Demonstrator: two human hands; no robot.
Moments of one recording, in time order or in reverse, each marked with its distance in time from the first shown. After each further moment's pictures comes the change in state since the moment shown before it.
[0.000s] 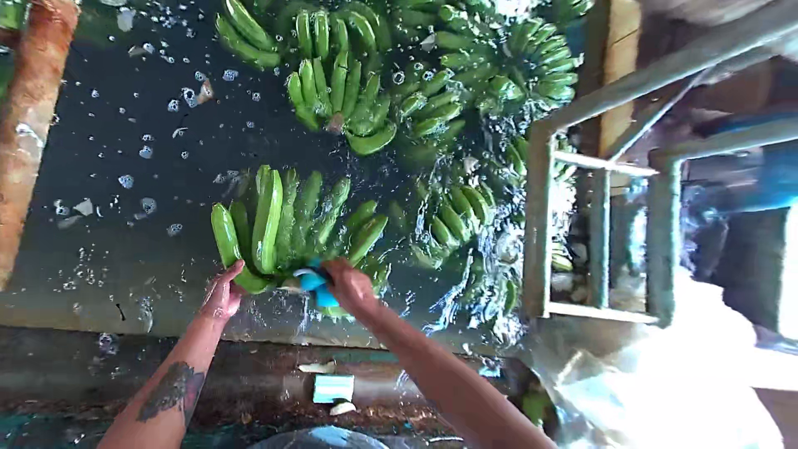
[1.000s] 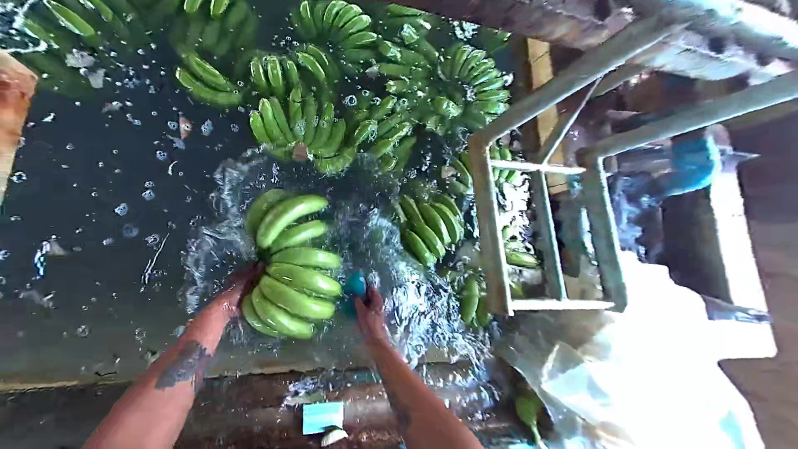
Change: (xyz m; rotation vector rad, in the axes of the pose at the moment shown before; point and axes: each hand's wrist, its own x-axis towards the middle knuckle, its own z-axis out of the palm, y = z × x) left_hand 0.023 0.022 0.077 0.530 -0.364 -0.059; right_hand -0.020 0.115 0.062 0.657 0.529 0.489
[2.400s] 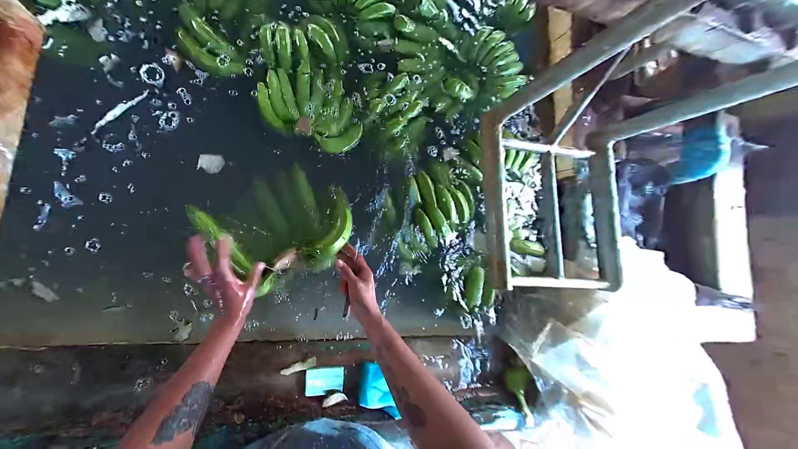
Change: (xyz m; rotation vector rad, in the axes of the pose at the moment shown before) left_hand -0.064 -0.040 0.003 0.584 0.705 0.752; right_hand -0.039 -0.070 0.007 0.657 -0.263 -0.103
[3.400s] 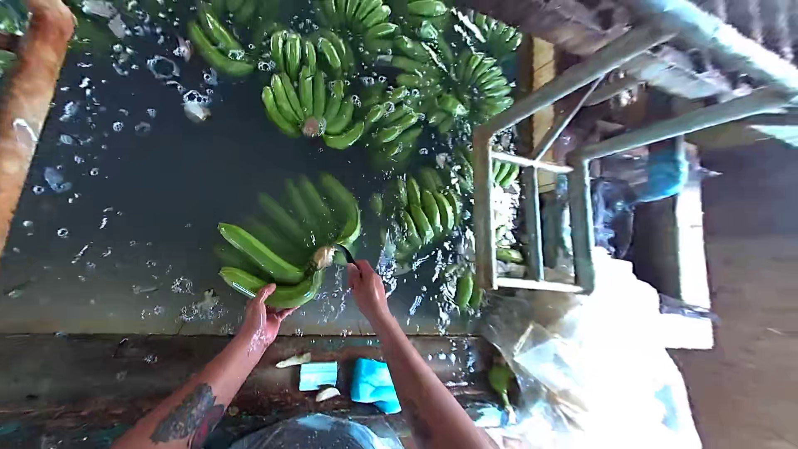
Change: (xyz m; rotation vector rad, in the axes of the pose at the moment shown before) left_hand -0.053 0.055 0.019 -1.150 -0.177 -1.262; right_hand -0.019 -0.042 -0.020 -0.933 -0.077 0.058
